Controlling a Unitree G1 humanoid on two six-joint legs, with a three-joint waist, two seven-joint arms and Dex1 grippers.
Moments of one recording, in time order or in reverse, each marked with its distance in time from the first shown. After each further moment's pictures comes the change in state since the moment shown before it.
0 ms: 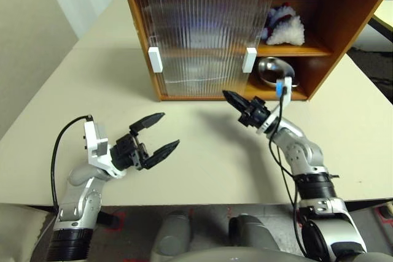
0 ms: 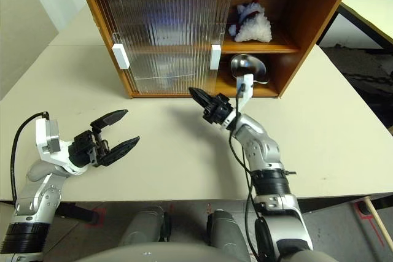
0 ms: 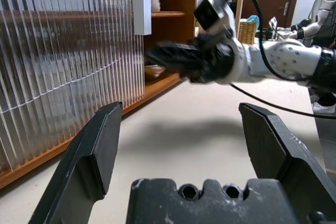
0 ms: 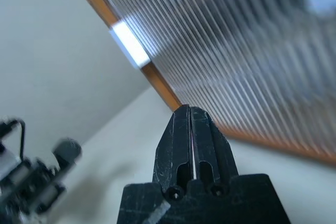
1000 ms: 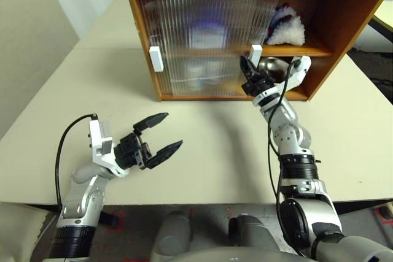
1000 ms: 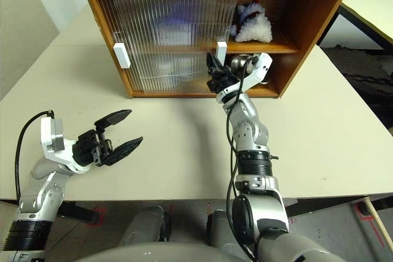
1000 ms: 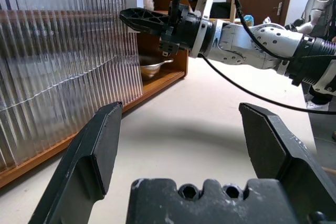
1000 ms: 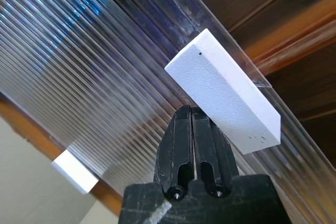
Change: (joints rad) left arm -0.018 -0.002 -0.026 0.013 0.005 0.000 -0.006; right arm -0.106 0.117 -0.179 0.038 0.022 -0.127 -0.390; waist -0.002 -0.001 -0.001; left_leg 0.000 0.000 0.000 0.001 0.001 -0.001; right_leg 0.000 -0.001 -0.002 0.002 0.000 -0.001
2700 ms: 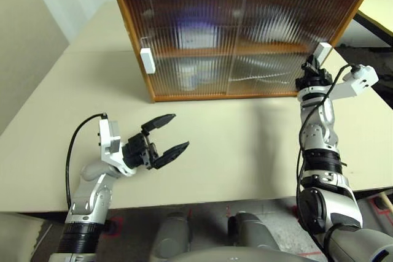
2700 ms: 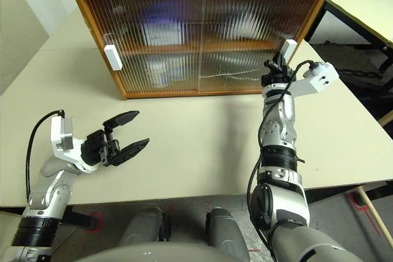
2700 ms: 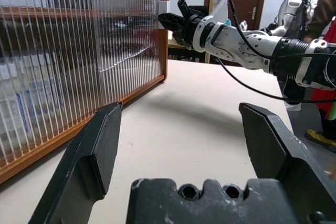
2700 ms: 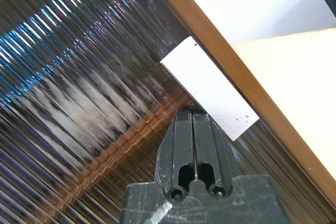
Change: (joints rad) left arm -0.022 -0.025 -0.043 0.025 0.002 -0.001 -0.006; right arm -0.056 -0.169 -0.197 0.235 -0.016 -0.345 -0.228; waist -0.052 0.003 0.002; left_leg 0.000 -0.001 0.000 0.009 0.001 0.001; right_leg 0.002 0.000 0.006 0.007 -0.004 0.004
